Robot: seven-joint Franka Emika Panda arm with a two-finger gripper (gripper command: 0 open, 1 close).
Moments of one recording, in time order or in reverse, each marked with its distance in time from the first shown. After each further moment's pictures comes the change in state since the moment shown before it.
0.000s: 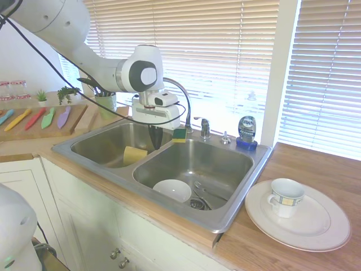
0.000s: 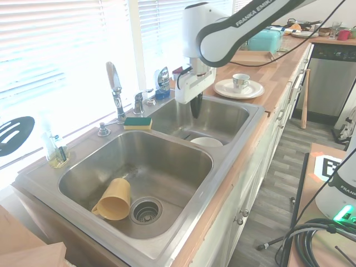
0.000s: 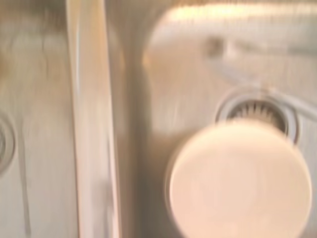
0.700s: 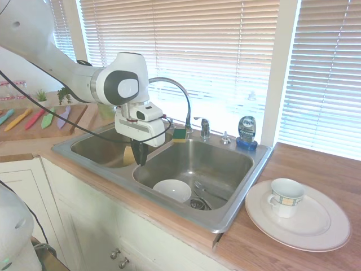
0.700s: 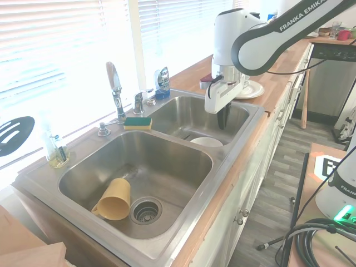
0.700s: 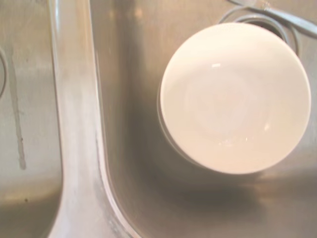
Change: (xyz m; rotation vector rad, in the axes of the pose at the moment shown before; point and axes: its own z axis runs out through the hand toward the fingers) arm -0.038 0.058 0.015 0.008 -0.034 0.039
